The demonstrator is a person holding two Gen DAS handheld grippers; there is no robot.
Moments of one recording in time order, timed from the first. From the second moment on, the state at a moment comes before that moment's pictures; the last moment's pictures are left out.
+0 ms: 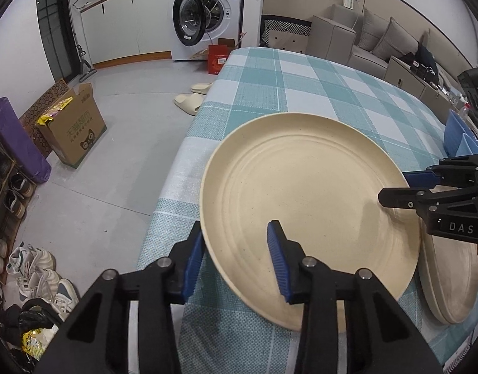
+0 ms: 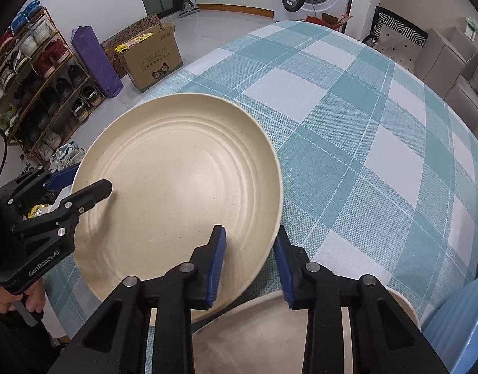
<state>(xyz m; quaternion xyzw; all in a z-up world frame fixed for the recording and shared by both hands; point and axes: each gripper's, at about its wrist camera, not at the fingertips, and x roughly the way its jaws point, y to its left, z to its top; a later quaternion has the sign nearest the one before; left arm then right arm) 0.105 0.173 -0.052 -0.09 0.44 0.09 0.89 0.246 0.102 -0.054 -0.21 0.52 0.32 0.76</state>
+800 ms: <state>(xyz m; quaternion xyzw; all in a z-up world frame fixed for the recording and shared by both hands) 0.088 0.141 -0.005 -0.05 0.39 0.07 0.91 0.223 0.064 -0.006 -0.21 0.48 0.31 0.79</state>
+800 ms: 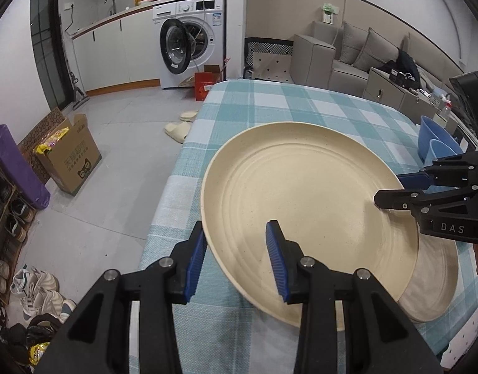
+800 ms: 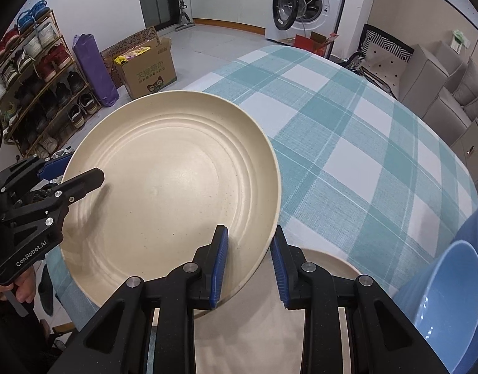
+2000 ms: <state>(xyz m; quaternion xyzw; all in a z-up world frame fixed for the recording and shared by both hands) 0.088 0.017 -0.016 0.04 0.41 -0.04 0.91 0.164 -0.077 -0.012 -0.20 0.52 0.24 0.79</state>
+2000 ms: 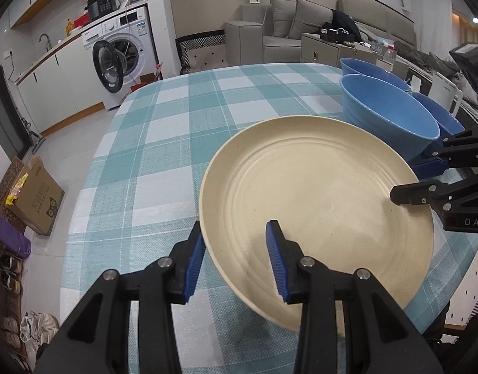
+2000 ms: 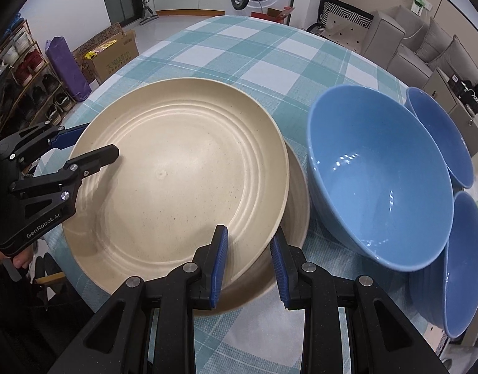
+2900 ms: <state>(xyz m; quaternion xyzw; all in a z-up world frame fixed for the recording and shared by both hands) 0.091 -0.005 -0.030 0.06 0.41 -0.06 0.91 0.164 -0.092 -0.033 -0.23 0.53 0.21 0.79</state>
